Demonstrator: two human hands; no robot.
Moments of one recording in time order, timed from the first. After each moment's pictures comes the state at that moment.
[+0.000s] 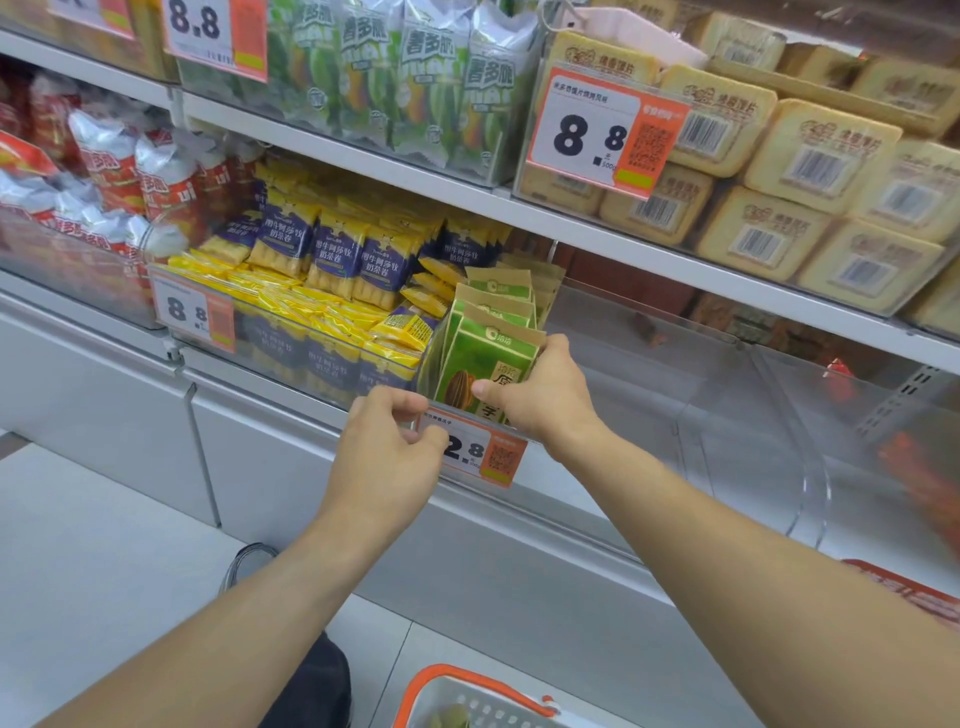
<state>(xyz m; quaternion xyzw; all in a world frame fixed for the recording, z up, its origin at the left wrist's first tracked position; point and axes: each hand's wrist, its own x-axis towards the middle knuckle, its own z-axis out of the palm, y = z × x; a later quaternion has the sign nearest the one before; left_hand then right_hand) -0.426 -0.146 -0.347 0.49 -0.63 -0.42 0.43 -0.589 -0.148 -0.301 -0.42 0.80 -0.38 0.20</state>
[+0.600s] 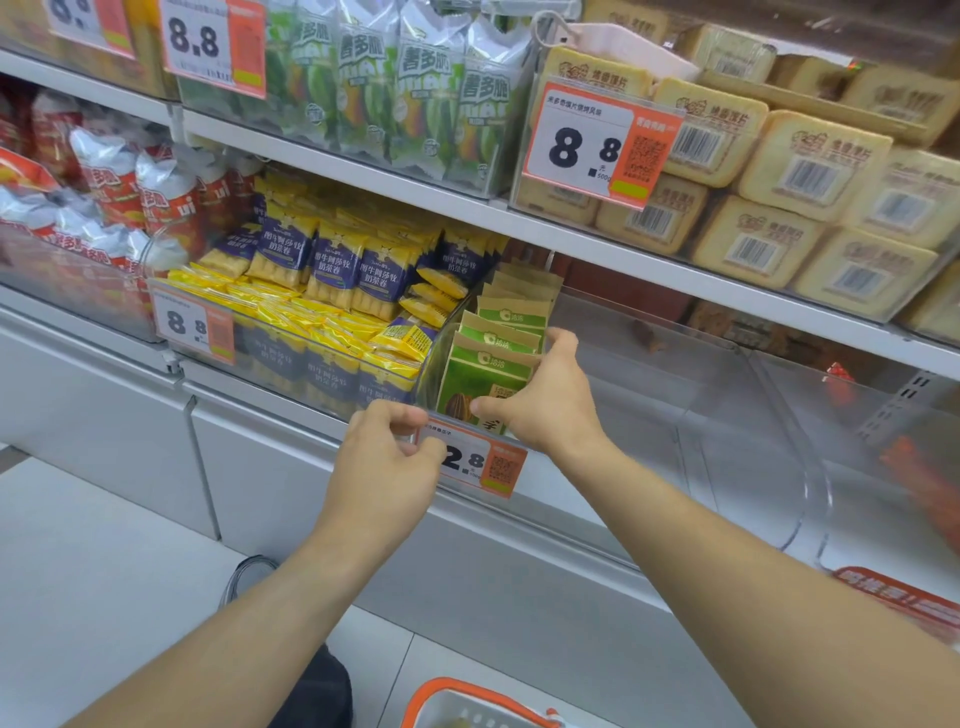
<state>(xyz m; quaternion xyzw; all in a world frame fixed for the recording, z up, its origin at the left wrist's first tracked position) -0.425 -0.146 -0.347 0.49 -0.62 -0.45 0.42 -0.588 -0.142 -0.299 -0.46 0.78 -0.40 0.16</state>
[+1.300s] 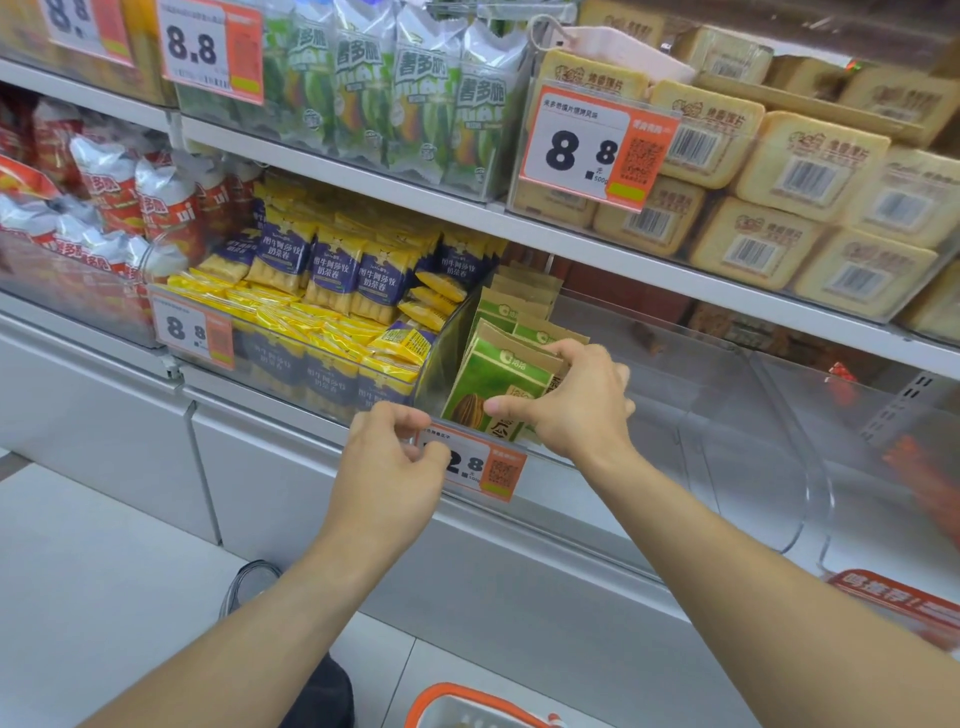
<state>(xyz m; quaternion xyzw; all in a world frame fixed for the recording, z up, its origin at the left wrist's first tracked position) -0.427 -0.142 -0.343 0.49 -0.64 -0.41 0.42 -0.600 -0.129 -0.292 -0.46 0.81 -0.36 0.05</state>
